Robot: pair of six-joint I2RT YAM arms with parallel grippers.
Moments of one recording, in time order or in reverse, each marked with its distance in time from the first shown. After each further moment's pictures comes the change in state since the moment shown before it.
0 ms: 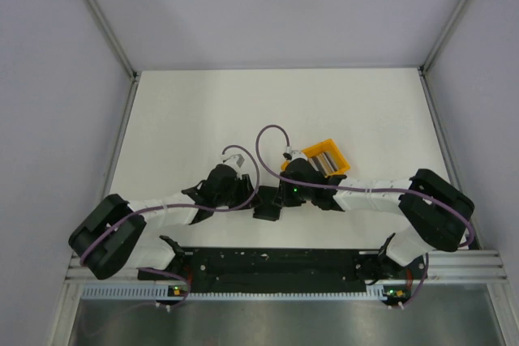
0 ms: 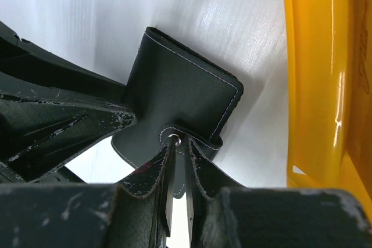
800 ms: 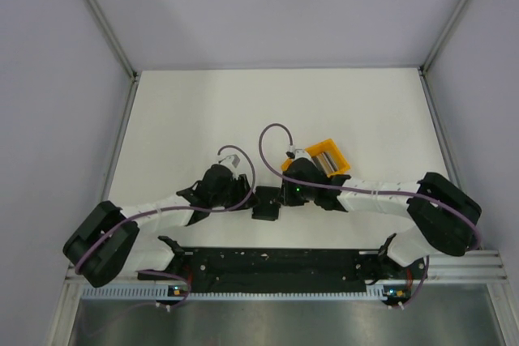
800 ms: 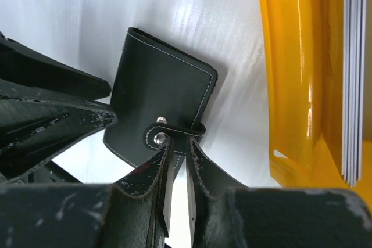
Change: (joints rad) left arm 0.032 -0.062 -0.013 -0.058 0.016 0.000; right arm 0.000 -0.040 -0.001 -0.060 0.042 -0.009
